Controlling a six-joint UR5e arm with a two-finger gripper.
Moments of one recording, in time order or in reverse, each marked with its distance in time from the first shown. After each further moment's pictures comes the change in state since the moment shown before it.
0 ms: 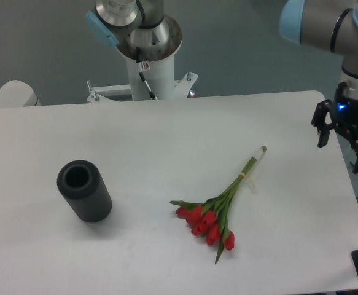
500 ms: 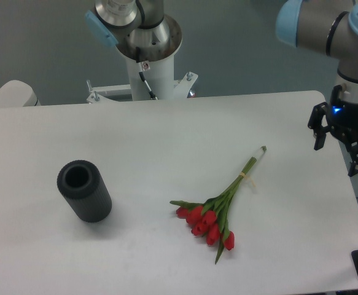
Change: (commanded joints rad) arm -0.028 -0.002 -0.011 0.031 0.008 -0.012
